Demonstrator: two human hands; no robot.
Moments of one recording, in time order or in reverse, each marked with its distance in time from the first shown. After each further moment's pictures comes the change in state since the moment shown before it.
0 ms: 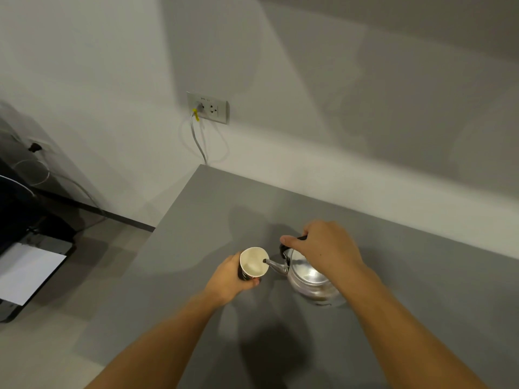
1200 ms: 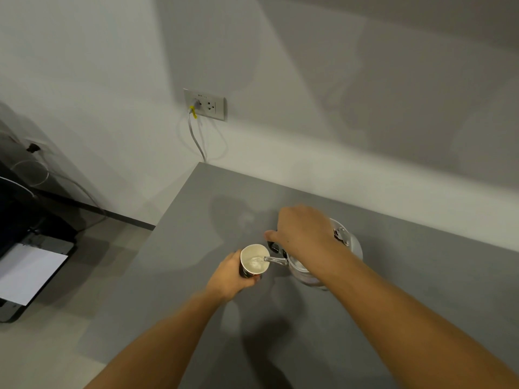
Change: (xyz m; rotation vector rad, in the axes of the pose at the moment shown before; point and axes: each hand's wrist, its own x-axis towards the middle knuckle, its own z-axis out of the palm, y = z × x) left_hand -0.003 0.011 0.002 0.040 0.005 -0.028; right_hand 0.011 -0.052 -0.006 -0.301 -0.015 -0.187
